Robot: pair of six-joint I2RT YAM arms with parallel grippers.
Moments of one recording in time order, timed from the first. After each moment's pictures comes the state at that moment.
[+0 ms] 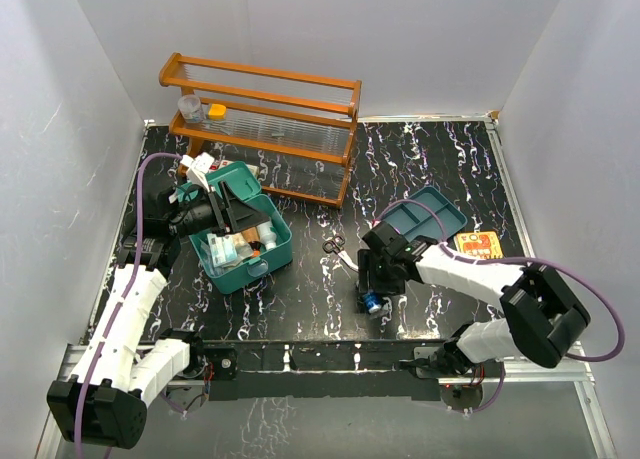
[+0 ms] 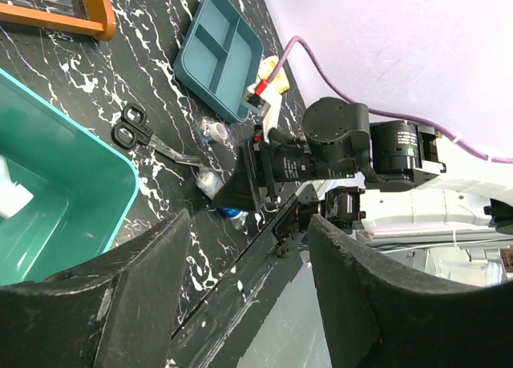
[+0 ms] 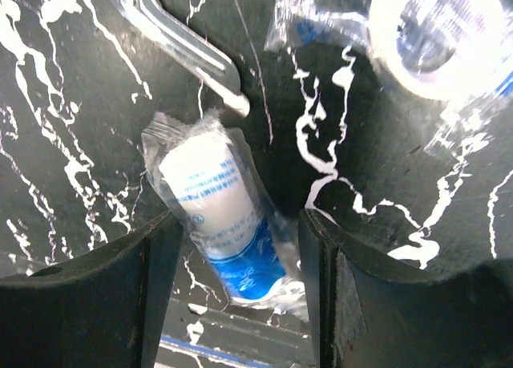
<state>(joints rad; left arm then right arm) -0.12 0.91 0.85 -0.34 0.86 -0.61 0.71 1.33 0.68 -0.54 -0.05 0.71</state>
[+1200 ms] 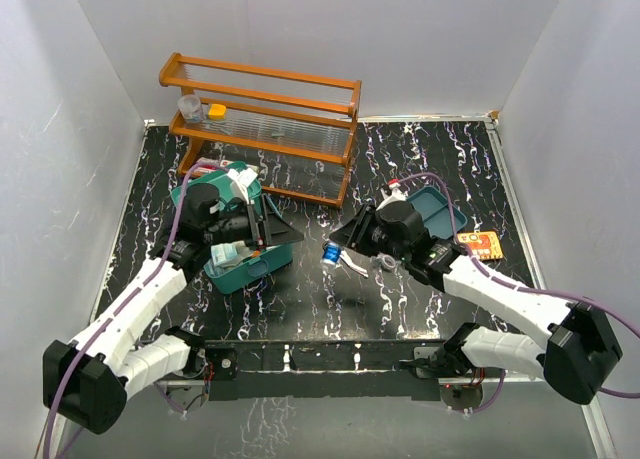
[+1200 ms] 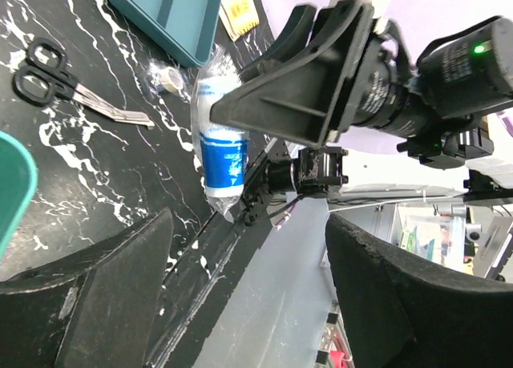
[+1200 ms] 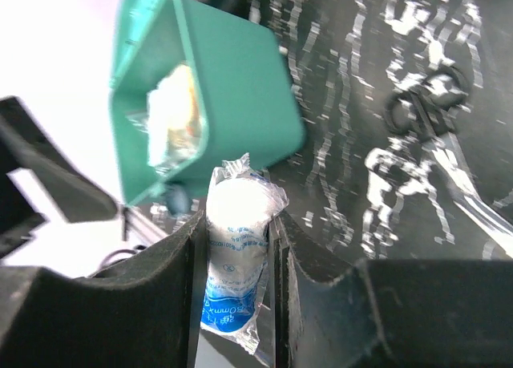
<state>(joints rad) -0.38 0.99 0.76 -0.17 0.77 -0.75 0.72 1.11 0.71 -0.11 -0.04 0.97</state>
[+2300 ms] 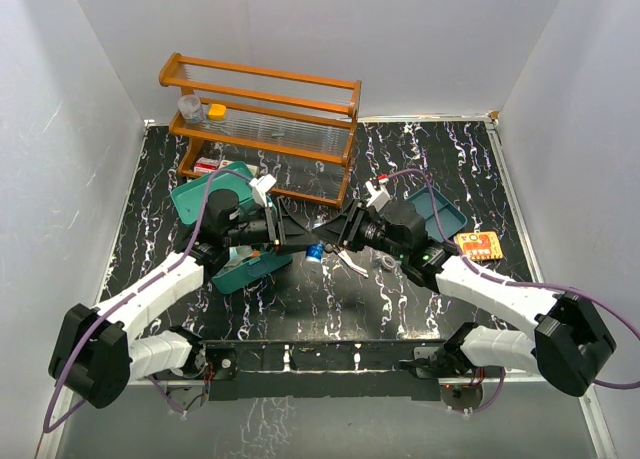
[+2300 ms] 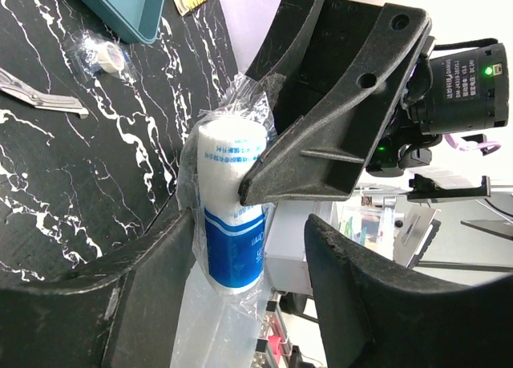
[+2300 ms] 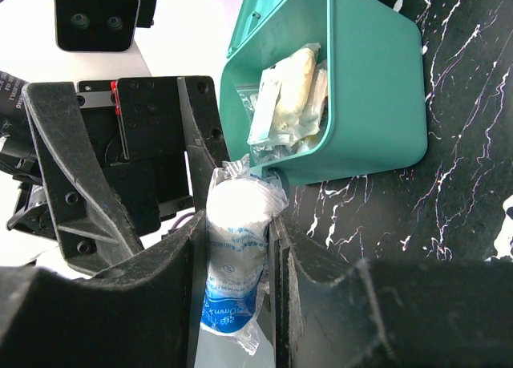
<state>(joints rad) -0.50 1.14 0.65 0.19 0.81 -1.04 0.72 1.15 0.66 0.29 -0.27 1.04</state>
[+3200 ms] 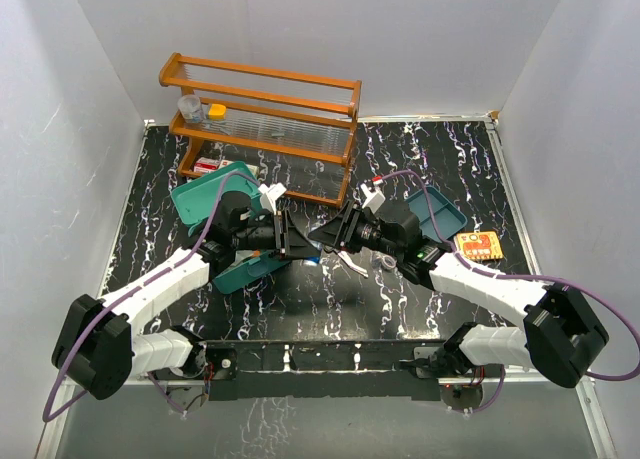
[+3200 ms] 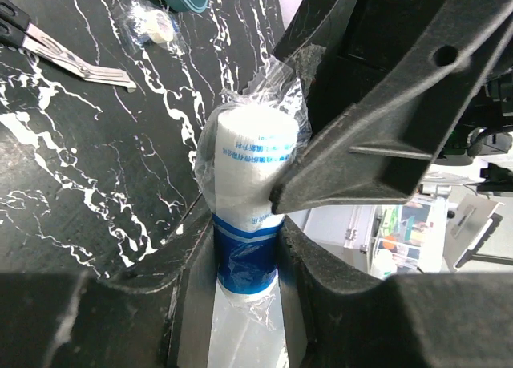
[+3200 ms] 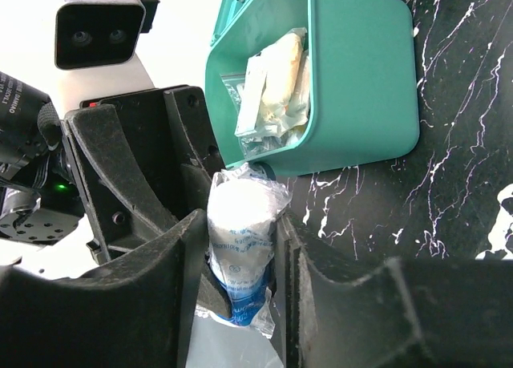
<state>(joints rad) -0.55 1.19 0.68 0.05 0.77 -0.89 0.72 1.21 0.66 0.31 -0.30 1.05</state>
